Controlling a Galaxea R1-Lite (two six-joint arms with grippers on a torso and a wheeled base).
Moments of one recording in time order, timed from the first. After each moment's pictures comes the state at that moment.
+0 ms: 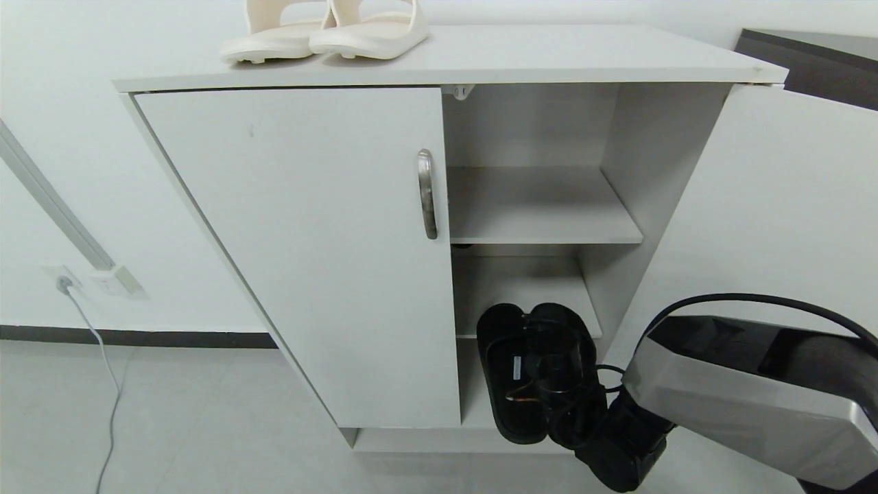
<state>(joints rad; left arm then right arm) 0.00 0.00 0.00 0.00 -0.06 0.00 0.70 2.41 -1.01 -1.15 -0.65 0.19</state>
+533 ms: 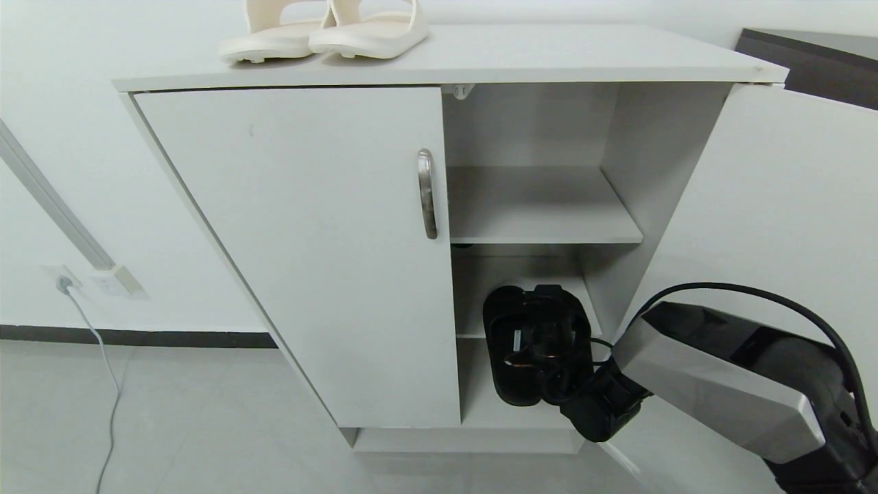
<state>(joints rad) 0.00 0.00 0.00 0.00 -0.04 -0.01 0.62 2.51 -1.27 -1.02 -0.63 0.18</state>
